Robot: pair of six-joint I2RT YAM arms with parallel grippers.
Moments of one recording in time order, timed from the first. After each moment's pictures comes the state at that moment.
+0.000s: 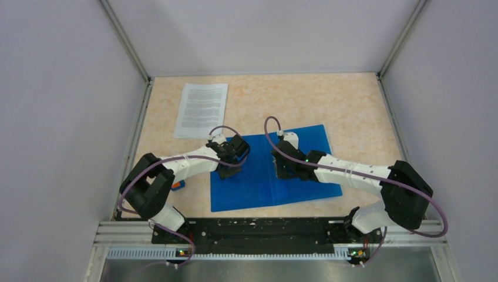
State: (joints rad) left arm -0.73 1.57 0.86 -0.59 -0.34 -1.15; right arm 0.93 1.41 0.83 -0.43 0.30 0.72
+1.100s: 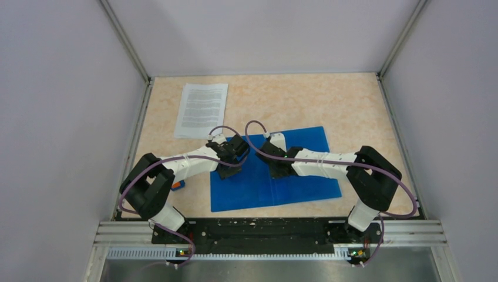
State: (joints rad) left arm -0.72 1.57 0.86 -0.60 -0.33 -1.15; right arm 0.97 1.68 0.99 -0.48 0.40 0.69
